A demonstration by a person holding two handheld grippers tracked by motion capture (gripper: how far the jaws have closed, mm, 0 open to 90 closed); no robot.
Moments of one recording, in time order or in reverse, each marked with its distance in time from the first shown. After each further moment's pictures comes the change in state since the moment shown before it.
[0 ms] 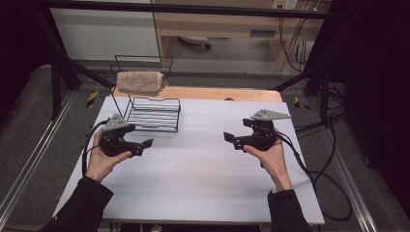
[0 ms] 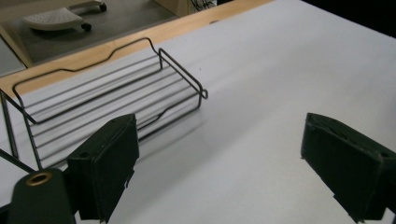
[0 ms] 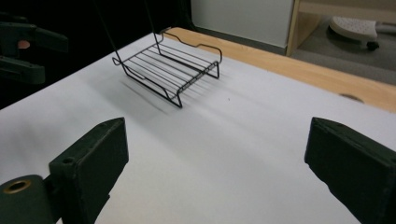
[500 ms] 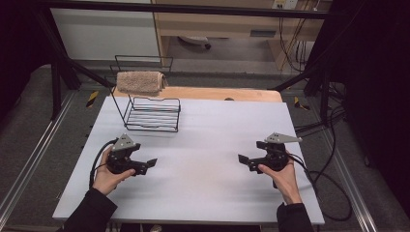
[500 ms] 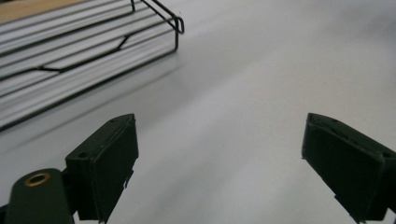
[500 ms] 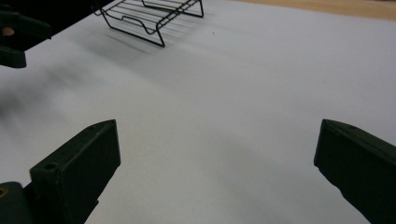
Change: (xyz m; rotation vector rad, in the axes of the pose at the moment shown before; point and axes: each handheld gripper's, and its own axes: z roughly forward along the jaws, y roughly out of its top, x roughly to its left) left arm -0.014 -0.055 0.020 0.080 -0.055 -0.008; right arm -0.029 -0.080 -0.015 0.079 0.006 0.082
